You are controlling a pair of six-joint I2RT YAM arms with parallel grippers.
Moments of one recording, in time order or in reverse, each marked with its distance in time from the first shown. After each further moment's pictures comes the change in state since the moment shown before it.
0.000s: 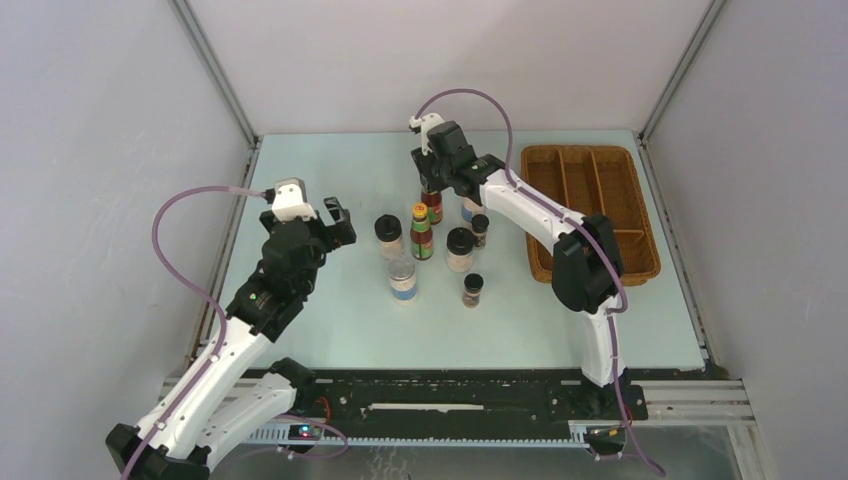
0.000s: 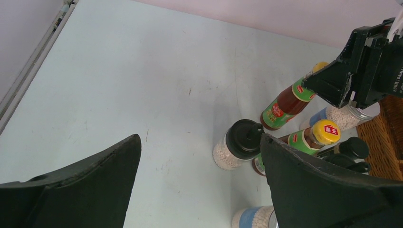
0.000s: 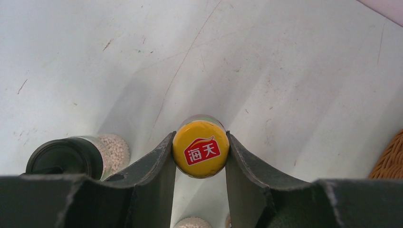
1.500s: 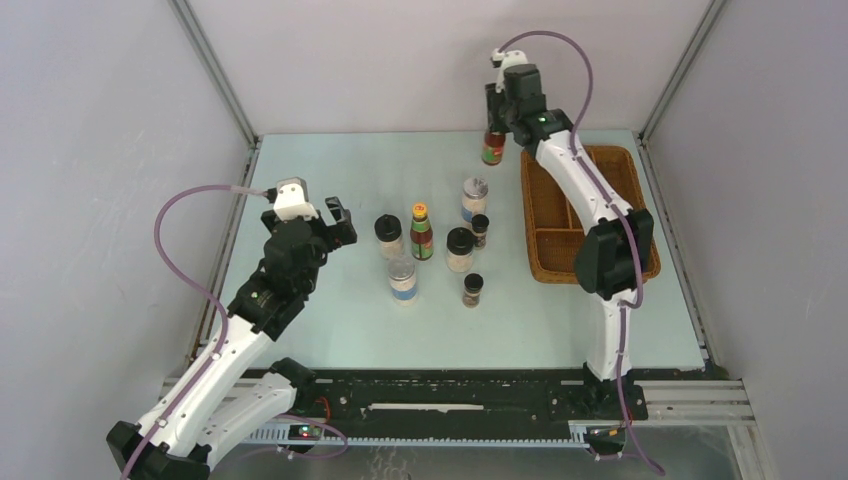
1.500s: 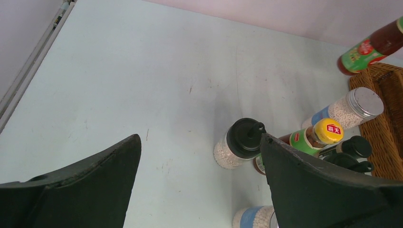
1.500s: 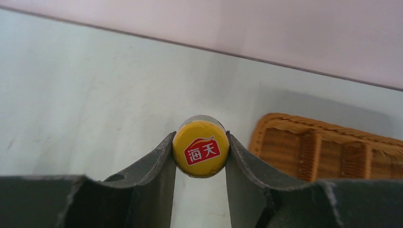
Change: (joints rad) left arm 0.000 0.011 0.000 0.000 0.000 0.000; right arm -0.269 0.000 0.249 -0.091 0.053 -0.005
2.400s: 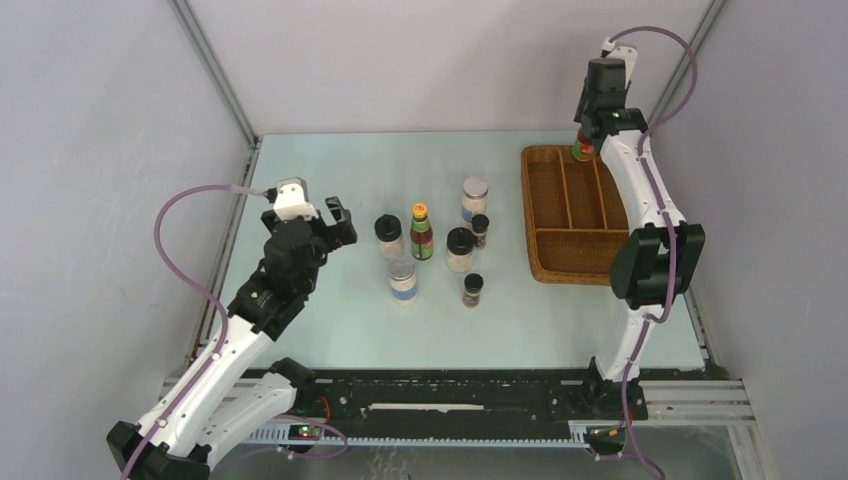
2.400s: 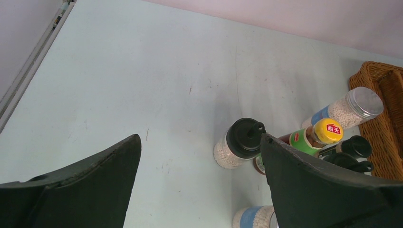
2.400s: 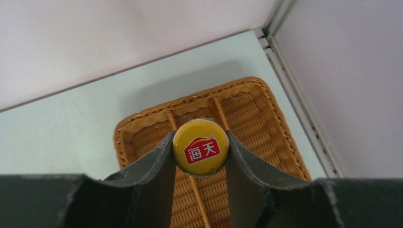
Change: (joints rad) left arm 0.000 0.000 0.000 0.000 0.001 0.000; right arm -0.294 -0.159 -0.145 -0.014 0.264 0.128
